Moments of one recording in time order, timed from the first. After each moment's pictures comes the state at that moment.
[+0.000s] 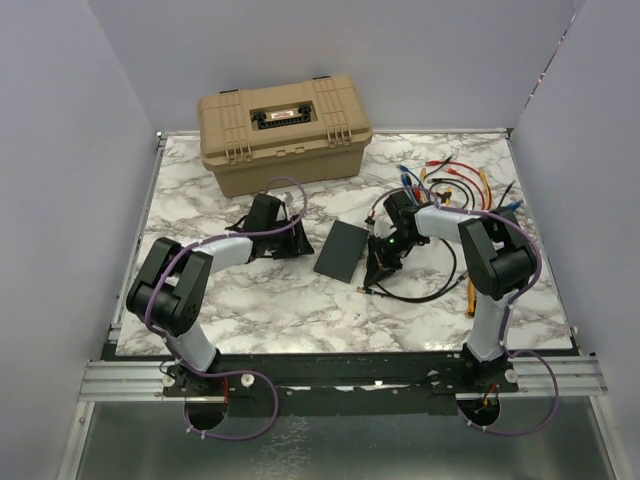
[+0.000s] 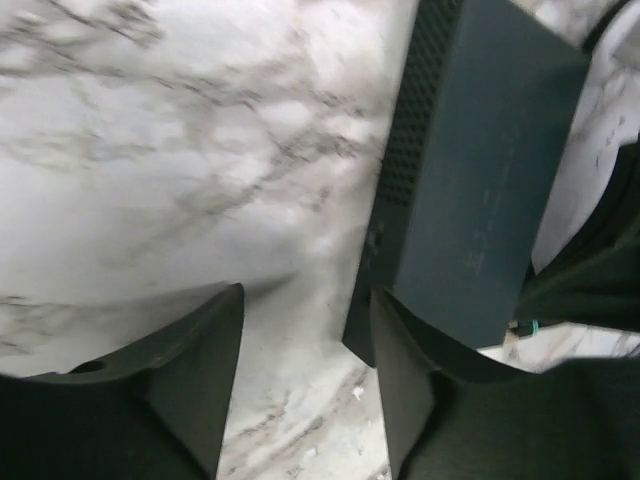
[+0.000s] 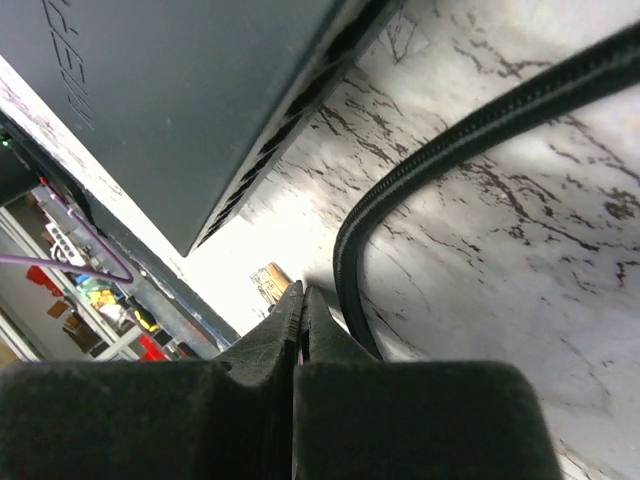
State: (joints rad) left arm -0.38 1.68 0.82 0.02 0.34 -0.54; right arm 0.40 1.94 1.12 -0.63 -0.68 0.19
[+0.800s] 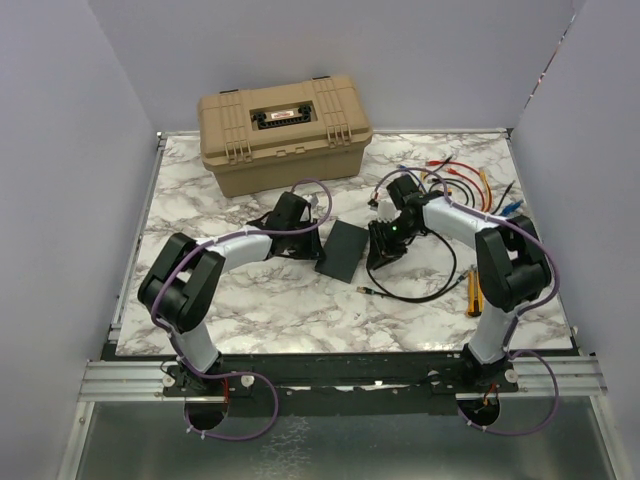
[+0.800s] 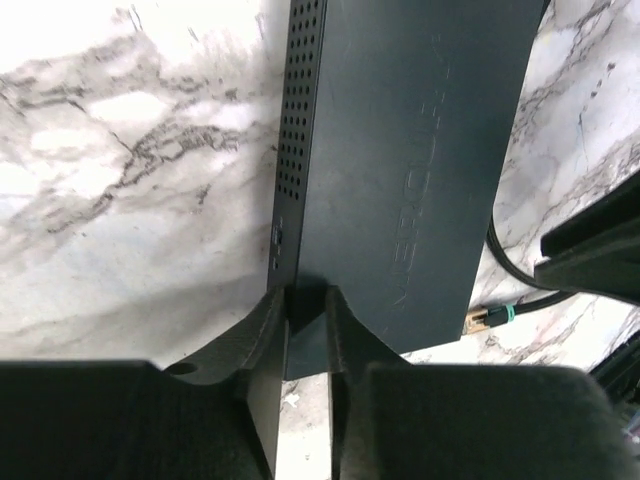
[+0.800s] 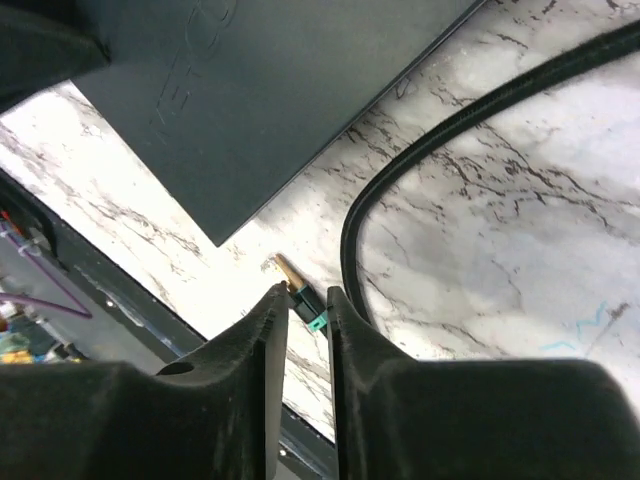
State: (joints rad) left arm -0.55 1.73 0.95 -0.11 0.27 -0.52; right arm 0.40 1.85 1.20 -0.68 -0.56 0.16
